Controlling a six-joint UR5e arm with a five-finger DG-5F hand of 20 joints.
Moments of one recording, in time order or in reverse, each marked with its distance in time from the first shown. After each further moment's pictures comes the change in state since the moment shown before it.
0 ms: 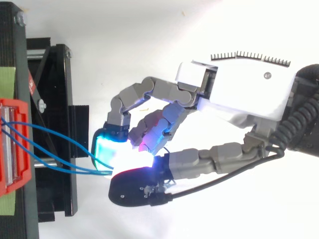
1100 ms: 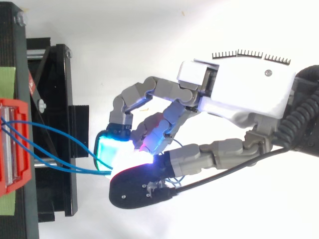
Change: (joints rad) arm 0.000 0.000 0.000 -0.009 -0.002 0.071
